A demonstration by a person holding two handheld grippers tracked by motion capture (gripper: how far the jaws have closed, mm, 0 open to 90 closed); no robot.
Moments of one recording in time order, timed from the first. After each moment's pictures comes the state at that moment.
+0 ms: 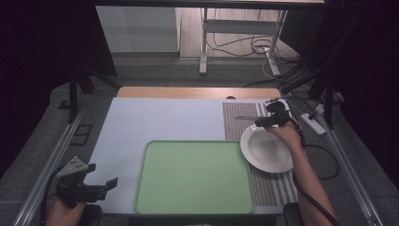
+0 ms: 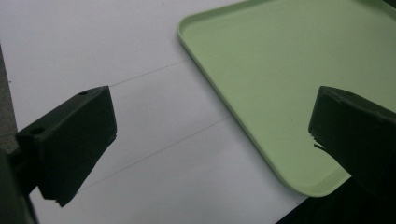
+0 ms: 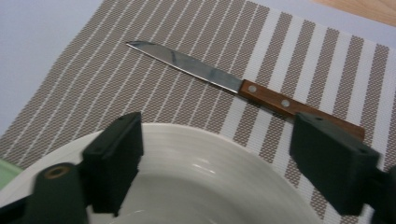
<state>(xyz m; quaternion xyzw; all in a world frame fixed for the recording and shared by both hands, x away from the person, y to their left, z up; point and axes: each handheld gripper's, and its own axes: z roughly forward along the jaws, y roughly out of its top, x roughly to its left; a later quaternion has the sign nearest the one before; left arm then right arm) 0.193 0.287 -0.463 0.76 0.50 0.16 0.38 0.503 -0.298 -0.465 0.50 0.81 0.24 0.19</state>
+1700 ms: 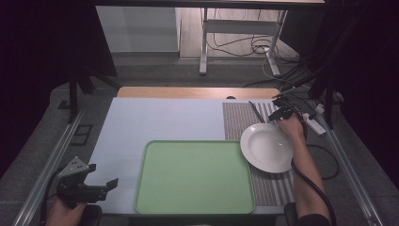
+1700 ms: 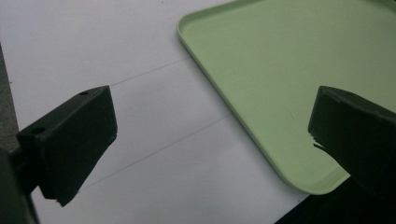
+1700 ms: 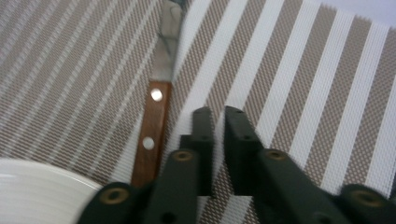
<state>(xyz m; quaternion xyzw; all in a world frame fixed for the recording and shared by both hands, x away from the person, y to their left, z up) 0.193 0.285 -0.463 0.77 0.50 0.16 0.38 0.563 -0.340 -0.487 0.52 0.82 0.20 0.14</state>
